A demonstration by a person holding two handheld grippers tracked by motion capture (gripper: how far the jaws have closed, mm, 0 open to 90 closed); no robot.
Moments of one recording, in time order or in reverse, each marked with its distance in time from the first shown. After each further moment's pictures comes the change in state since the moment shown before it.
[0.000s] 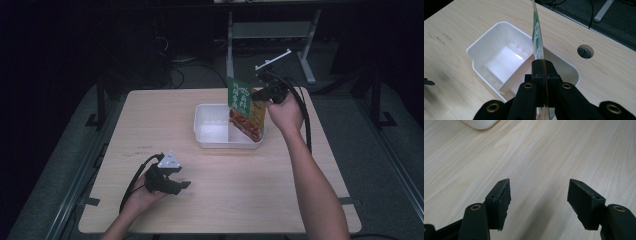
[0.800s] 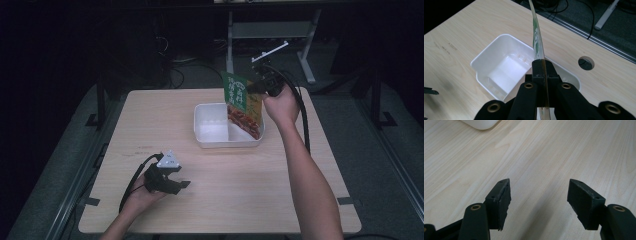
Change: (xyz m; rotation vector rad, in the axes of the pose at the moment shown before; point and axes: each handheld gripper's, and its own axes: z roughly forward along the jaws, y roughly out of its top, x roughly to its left) left arm 0.001 -0.001 -0.001 -0.006 0.002 -0.004; right arm 0.003 0.020 -0.001 -0.036 0.009 -0.013
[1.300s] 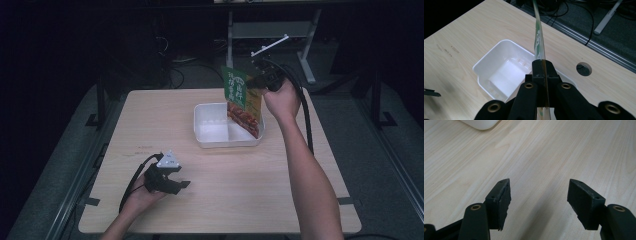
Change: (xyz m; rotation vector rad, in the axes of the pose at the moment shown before) left arm 0.000 0.000 0.000 -0.003 -0.001 -0.003; right arm 0.000 0.012 -0.007 -0.021 0.007 -0.023
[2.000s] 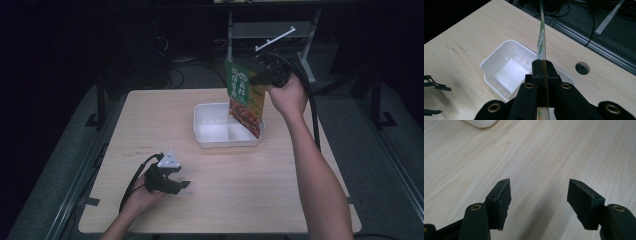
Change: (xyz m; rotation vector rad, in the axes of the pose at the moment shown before) left arm 0.001 0.000 0.001 0.011 0.000 0.002; right arm 0.003 0.008 -0.025 0.005 0.010 -0.013
